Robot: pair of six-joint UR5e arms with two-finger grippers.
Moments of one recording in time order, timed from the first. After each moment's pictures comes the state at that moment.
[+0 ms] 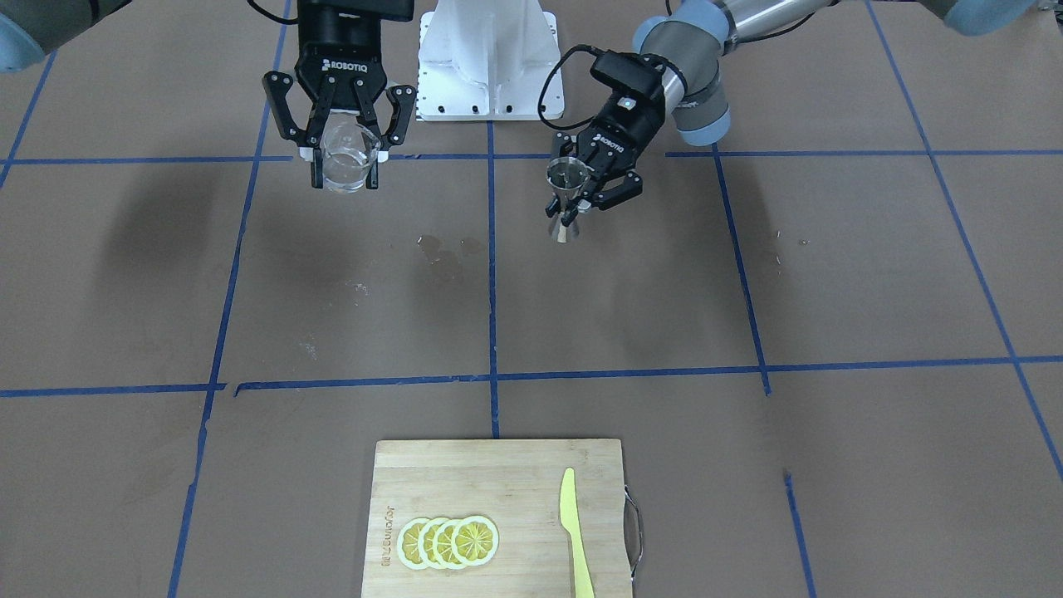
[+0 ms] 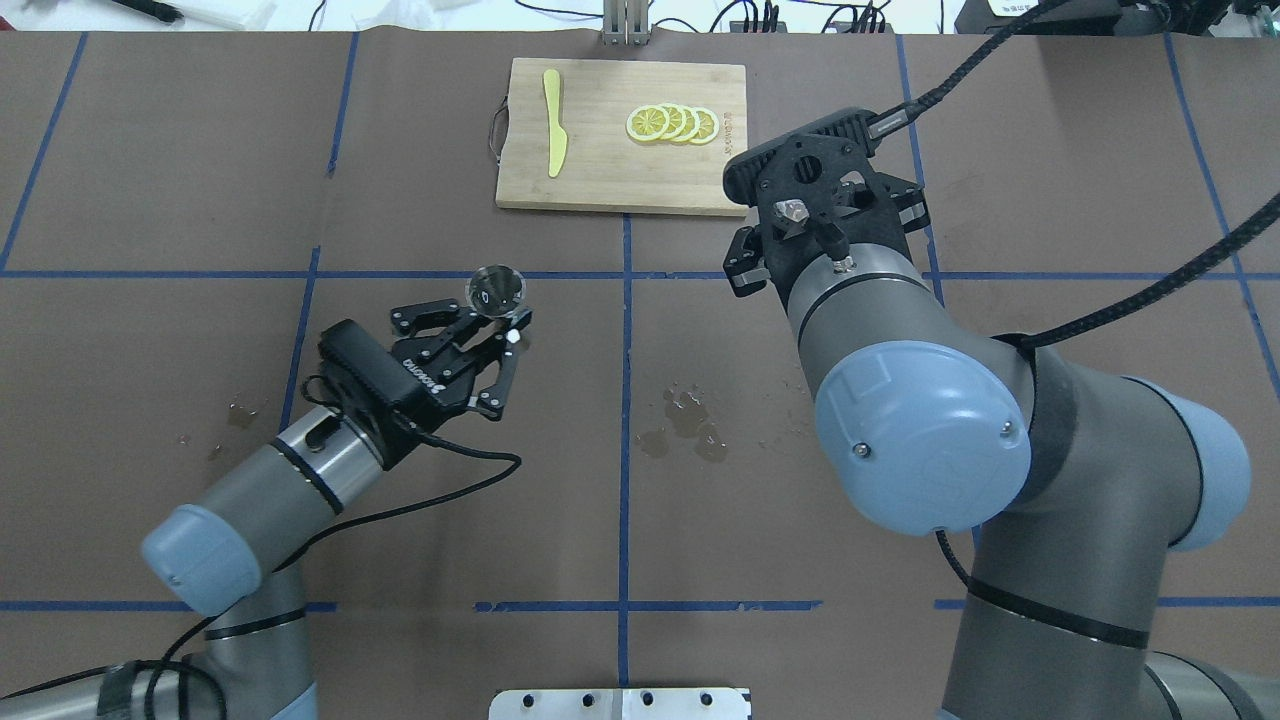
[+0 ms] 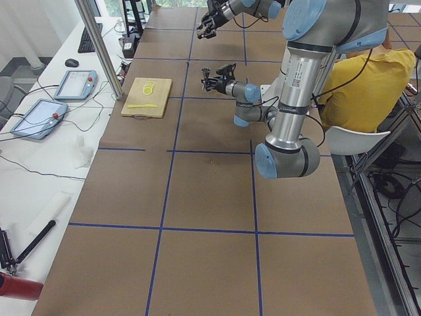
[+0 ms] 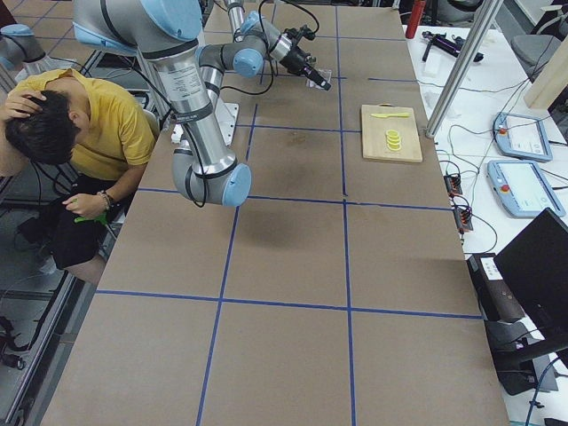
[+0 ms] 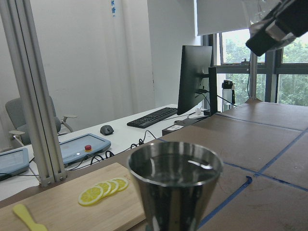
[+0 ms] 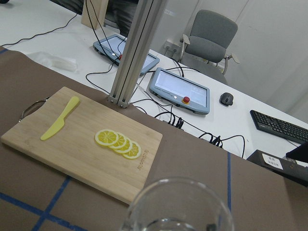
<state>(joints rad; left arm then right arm) -0.30 -1.87 -1.68 -3.05 -0.98 -0.34 0.40 -1.05 2.21 -1.78 0.95 0.84</state>
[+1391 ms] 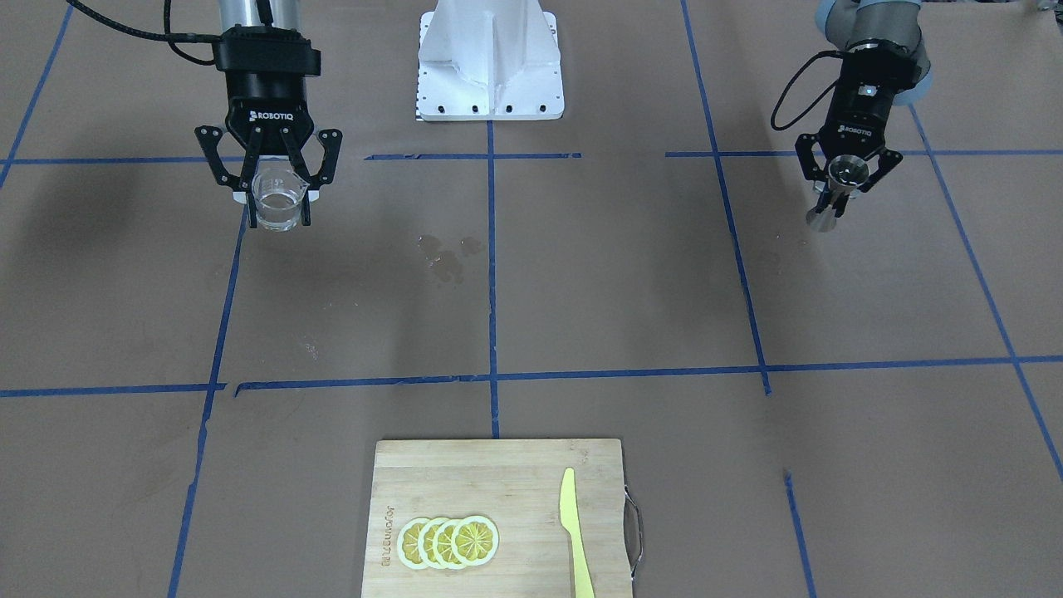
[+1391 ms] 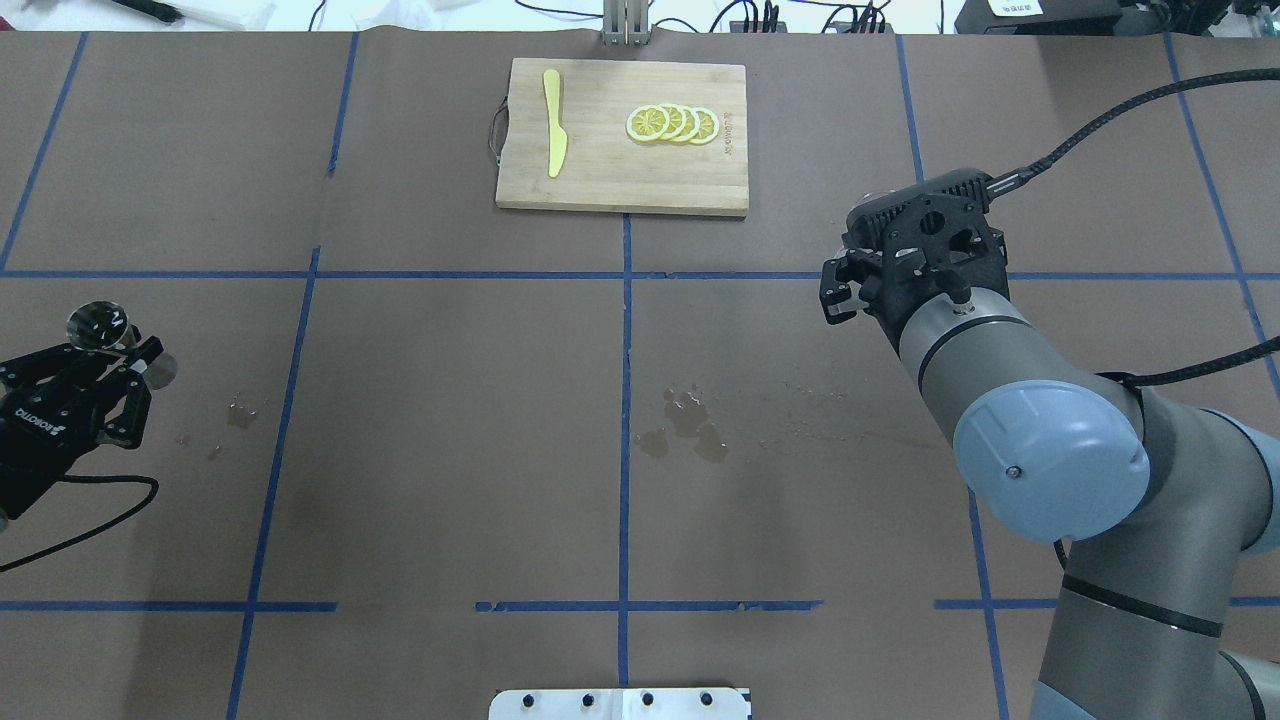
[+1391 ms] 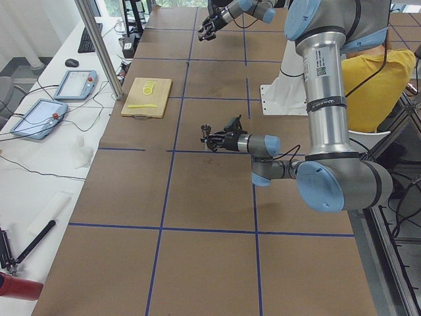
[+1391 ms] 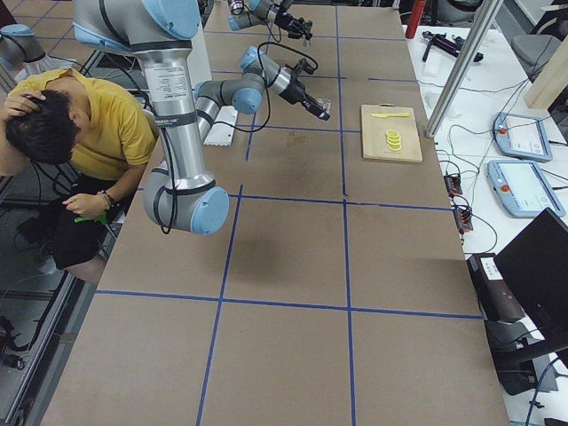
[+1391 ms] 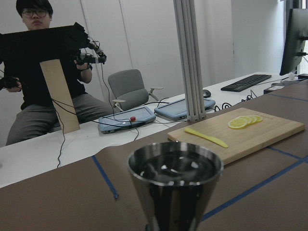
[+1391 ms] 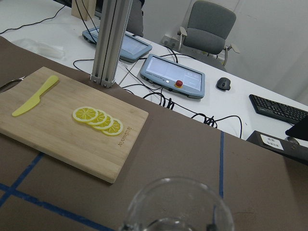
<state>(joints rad) -0.29 -1.29 -1.70 -3.31 -0.77 -0.54 0.42 -1.30 2.20 -1.48 0.98 0.84</state>
